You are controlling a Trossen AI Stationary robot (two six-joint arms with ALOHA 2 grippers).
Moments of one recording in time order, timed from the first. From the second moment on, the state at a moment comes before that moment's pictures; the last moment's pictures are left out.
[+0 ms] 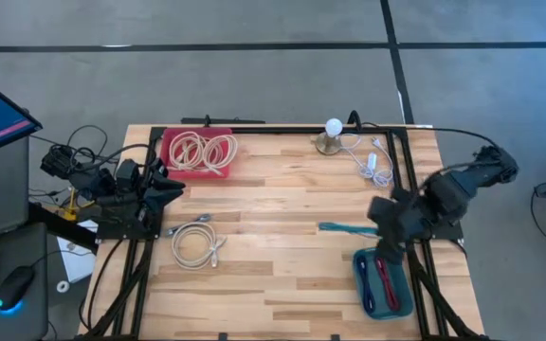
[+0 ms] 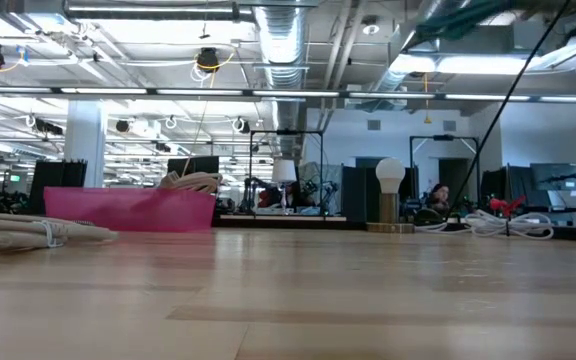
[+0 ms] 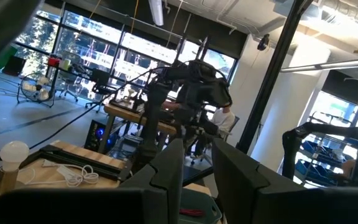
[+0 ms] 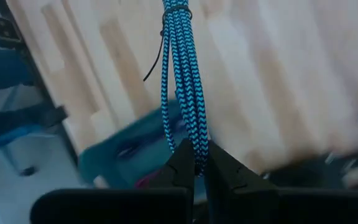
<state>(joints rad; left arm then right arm) -0.58 0.42 0.61 0.09 -0.57 -0.16 0.56 1.25 1.49 -1.56 0.11 0.95</state>
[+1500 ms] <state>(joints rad) -0.58 0.42 0.61 0.10 -0.59 -0.11 1.07 1.67 1.38 -1.42 -0.10 1.87</state>
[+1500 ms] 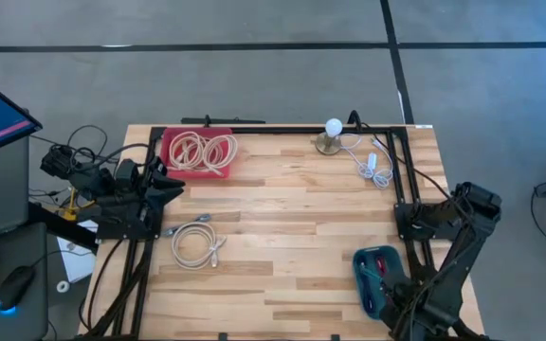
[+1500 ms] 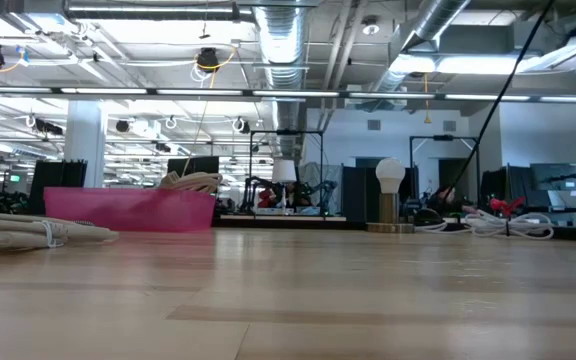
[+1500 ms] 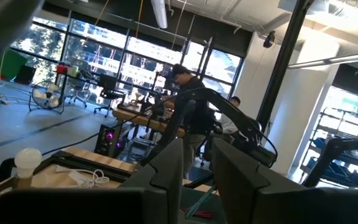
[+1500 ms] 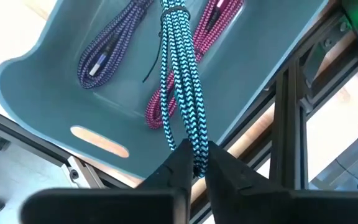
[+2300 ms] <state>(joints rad) -0.58 0.42 0.61 0.09 -0.59 -0.11 0.95 1.49 1.42 -1.40 0.04 1.65</state>
